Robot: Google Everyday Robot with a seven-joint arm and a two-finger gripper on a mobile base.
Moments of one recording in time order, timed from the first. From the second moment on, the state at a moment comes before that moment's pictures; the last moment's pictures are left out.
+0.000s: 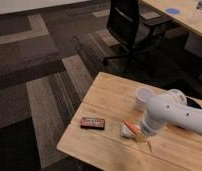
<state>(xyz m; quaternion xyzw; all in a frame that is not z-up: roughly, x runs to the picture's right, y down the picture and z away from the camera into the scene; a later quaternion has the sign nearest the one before) 0.205 0.215 0.680 -0.32 0.11 0.37 0.87</state>
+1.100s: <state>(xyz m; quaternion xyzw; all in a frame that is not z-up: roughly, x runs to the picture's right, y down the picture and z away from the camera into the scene) 0.206 0.207 0.728 -0.28 0.12 0.31 0.90</state>
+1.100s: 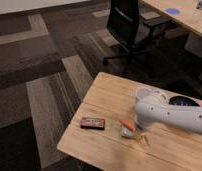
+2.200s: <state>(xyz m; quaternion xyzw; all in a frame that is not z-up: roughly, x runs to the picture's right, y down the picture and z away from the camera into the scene) 0.236 0.199 0.711 -0.30 0.17 0.35 0.87</state>
